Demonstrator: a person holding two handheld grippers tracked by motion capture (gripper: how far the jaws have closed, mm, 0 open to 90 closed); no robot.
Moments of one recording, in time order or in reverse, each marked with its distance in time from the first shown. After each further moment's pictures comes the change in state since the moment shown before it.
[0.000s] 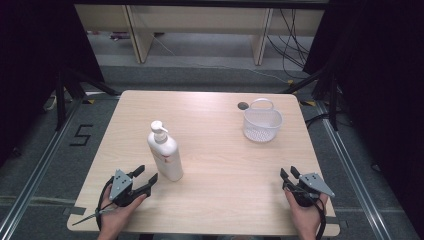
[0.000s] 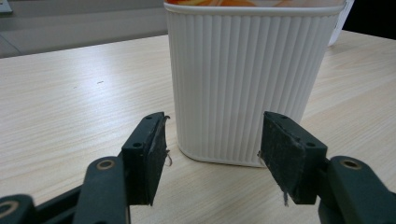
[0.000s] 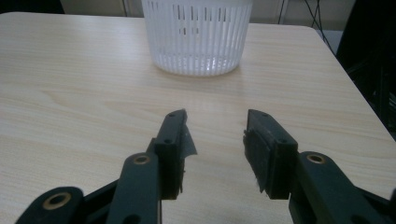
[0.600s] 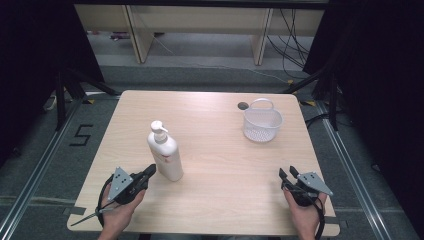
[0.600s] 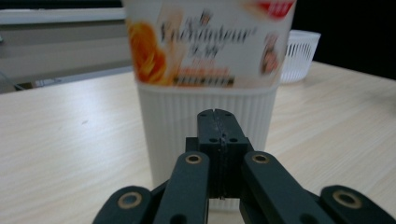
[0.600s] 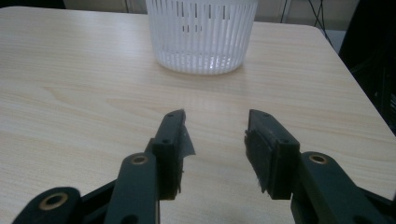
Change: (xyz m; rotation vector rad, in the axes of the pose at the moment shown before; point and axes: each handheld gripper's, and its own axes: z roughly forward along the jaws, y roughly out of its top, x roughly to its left) left arm -0.020 0.034 -0.007 -0.110 -0.054 -0.006; right arm 0.002 0.001 0.003 0.012 0.025 0.001
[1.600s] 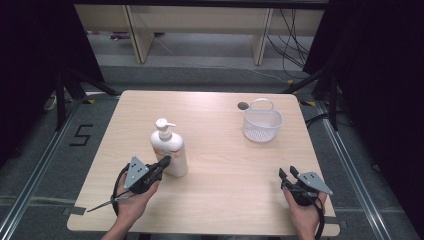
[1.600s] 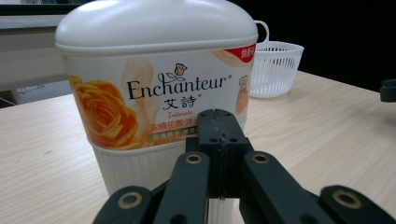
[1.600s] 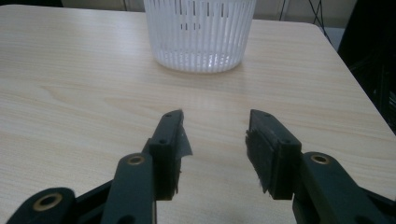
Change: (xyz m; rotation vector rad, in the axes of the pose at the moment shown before) left arm -0.017 0.018 0.033 0.016 -0.048 0.021; right arm -0.001 0.000 0.002 -0.024 -0.039 -0.030
